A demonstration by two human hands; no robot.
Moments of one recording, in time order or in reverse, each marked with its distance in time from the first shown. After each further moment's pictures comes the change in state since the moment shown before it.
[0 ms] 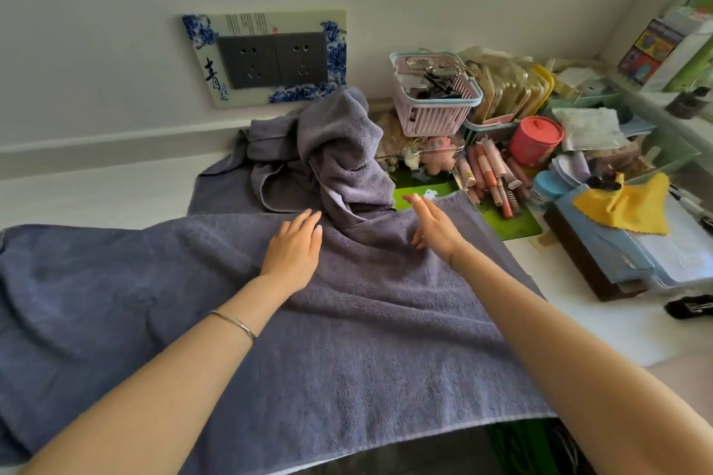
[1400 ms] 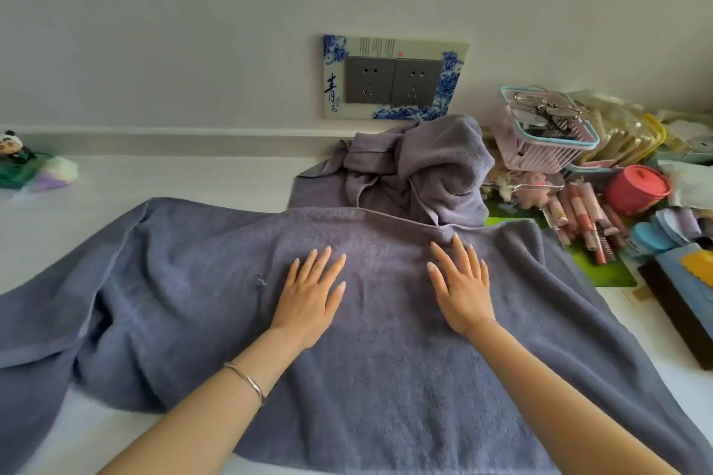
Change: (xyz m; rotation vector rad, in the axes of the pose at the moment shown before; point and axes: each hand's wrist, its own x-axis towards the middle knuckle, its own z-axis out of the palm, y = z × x) left_hand -0.077 -0.116 -0.012 0.213 -0.001 0.022; right_hand -0.032 0.005 0.111 -0.855 0.102 -0.176
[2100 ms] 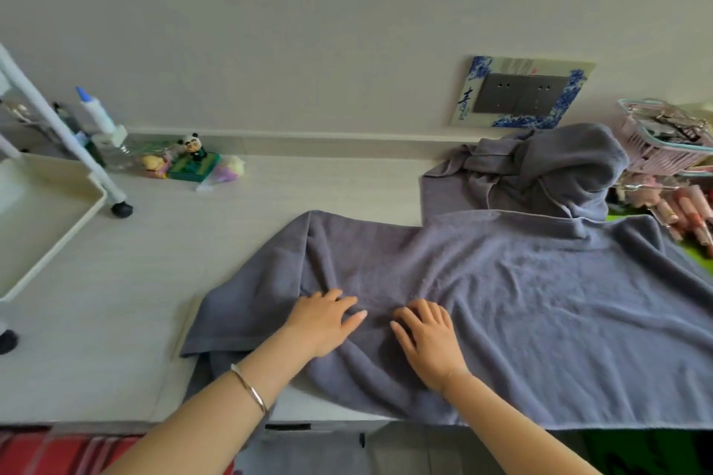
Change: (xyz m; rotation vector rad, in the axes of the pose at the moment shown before) left_hand -0.150 -0.200 -0.094 0.112 -0.321 -0.015; right_hand -0.140 -0.269 0.109 0.046 0.099 -0.381
